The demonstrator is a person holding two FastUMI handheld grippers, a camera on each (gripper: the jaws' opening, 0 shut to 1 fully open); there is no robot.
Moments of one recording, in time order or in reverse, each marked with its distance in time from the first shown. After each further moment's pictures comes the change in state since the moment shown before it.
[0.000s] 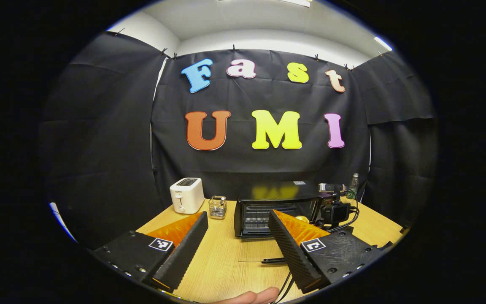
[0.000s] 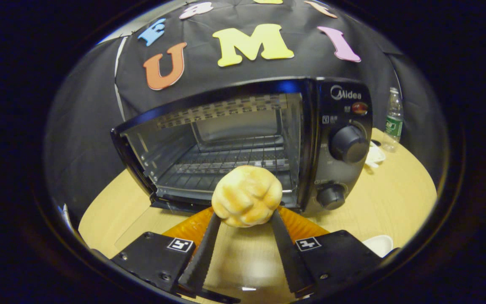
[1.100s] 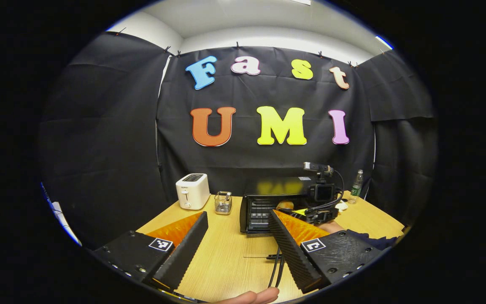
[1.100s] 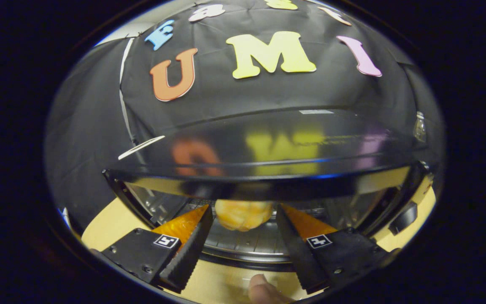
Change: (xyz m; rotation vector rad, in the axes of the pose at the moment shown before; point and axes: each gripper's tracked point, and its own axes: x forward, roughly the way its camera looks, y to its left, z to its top) left arm -0.008 0.005 -0.010 0.000 0.035 0.033; right arm 0.052 0.036 0.055 0.007 -0.058 0.070
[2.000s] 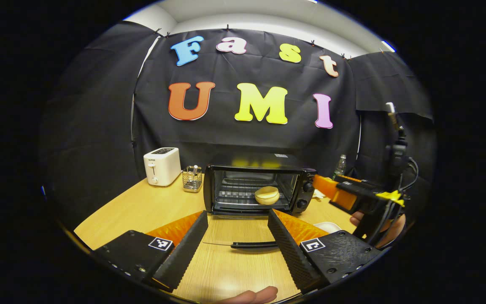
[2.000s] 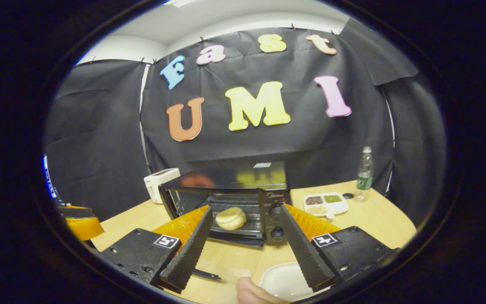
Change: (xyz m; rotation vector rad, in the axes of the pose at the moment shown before) left arm 0.036 -0.083 -0.082 -0.054 0.126 -0.141; right arm -0.227 -0.069 0.042 -0.058 -0.327 -0.015
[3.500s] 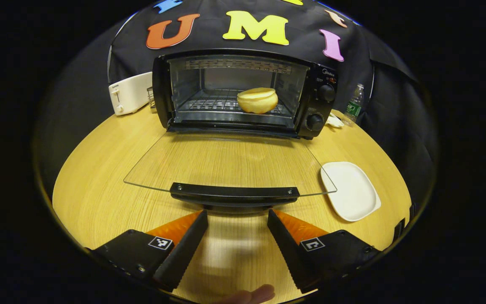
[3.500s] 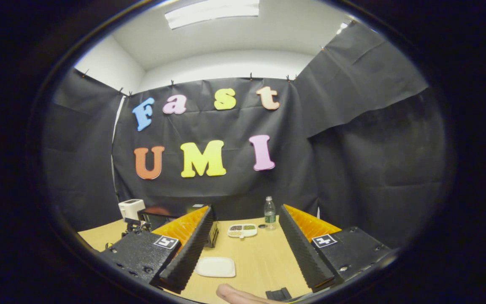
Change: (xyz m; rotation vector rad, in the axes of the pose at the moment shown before) left arm 0.088 -0.050 -0.187 -0.011 0.505 -0.007; right arm -0.256 -0.115 0.103 -0.021 -0.216 -0.289
